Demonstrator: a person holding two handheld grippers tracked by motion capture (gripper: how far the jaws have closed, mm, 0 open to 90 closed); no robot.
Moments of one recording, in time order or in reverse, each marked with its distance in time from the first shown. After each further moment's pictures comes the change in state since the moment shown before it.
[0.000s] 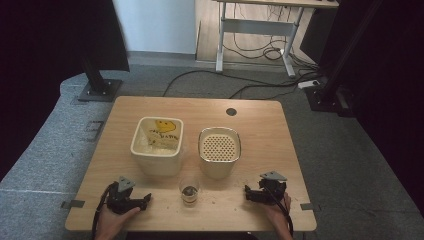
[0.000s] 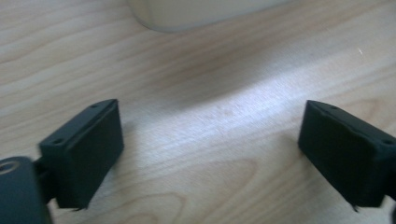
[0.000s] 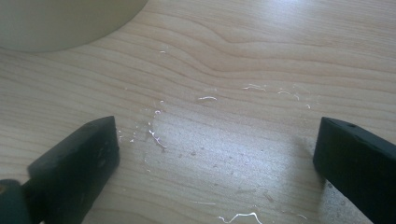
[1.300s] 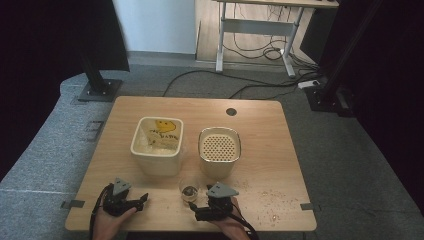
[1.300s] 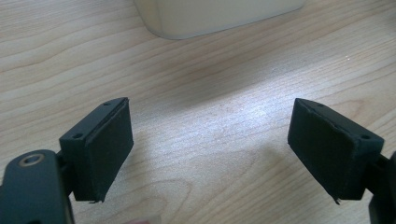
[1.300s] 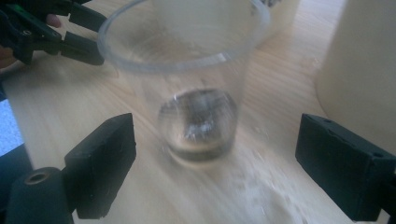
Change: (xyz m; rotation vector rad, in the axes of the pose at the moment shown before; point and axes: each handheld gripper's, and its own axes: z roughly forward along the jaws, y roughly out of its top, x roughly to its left) left arm 0.001 -0.004 -0.011 -0.032 -0.005 0.005; right arm 0.160 0.014 -0.014 -0.204 0.472 -0.233
